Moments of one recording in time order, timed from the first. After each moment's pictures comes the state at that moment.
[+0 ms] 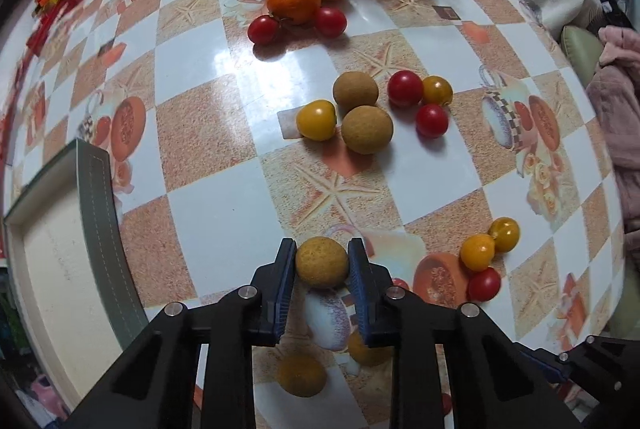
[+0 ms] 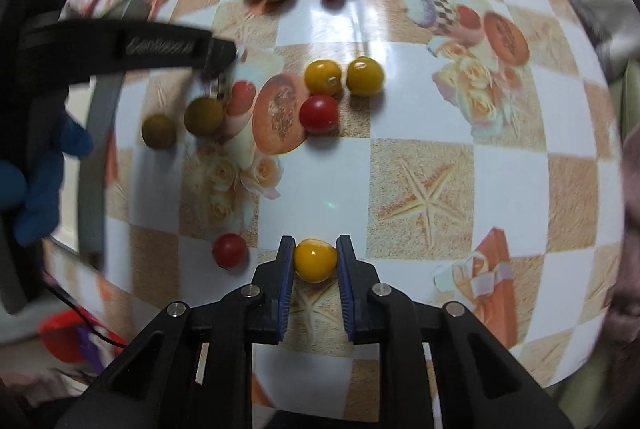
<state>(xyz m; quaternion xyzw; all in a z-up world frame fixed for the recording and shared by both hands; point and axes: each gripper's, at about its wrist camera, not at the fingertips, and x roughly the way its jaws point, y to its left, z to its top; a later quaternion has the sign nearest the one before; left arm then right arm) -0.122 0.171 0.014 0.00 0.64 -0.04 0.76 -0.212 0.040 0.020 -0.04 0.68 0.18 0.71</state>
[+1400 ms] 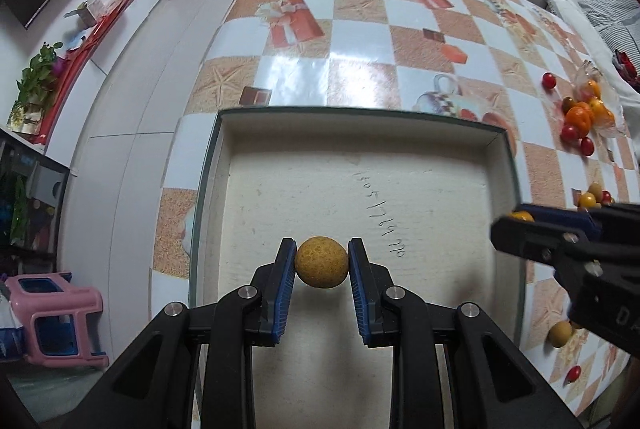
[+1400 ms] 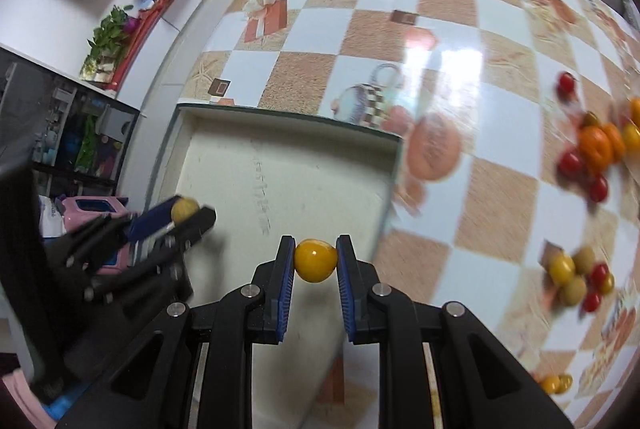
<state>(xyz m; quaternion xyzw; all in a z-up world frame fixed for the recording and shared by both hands) -0.190 0.431 0.040 -0.10 0.59 0.15 0.79 -0.124 0.302 0.057 -0.08 0.64 0.33 0.69</state>
